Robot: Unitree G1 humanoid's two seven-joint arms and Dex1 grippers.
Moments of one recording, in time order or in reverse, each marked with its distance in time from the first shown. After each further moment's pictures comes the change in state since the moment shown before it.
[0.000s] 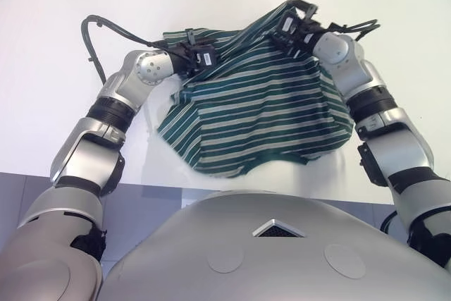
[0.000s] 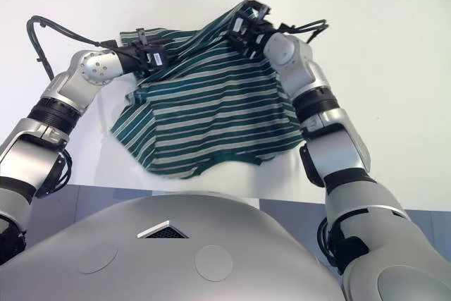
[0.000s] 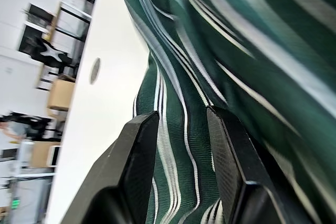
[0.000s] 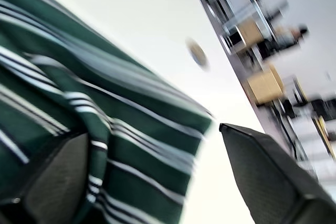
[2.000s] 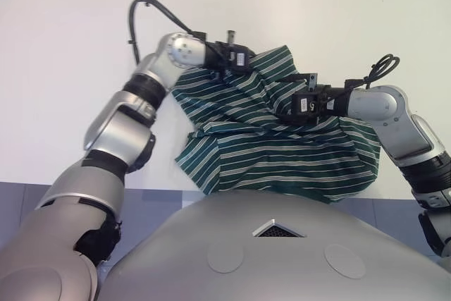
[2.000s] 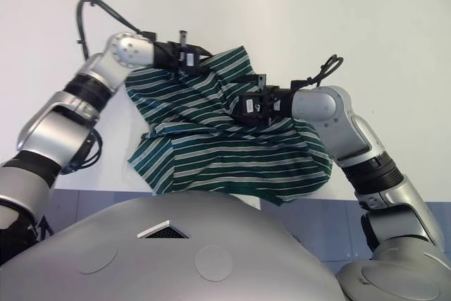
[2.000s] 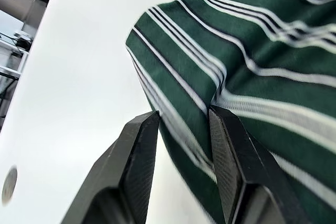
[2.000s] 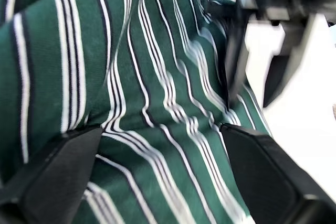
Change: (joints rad) left arm -0.219 -0.134 -0.005 0.314 -0.200 -0.142 -0.439; right arm 0.549 -0.431 0.065 -1.012 0.168 0.073 0.565
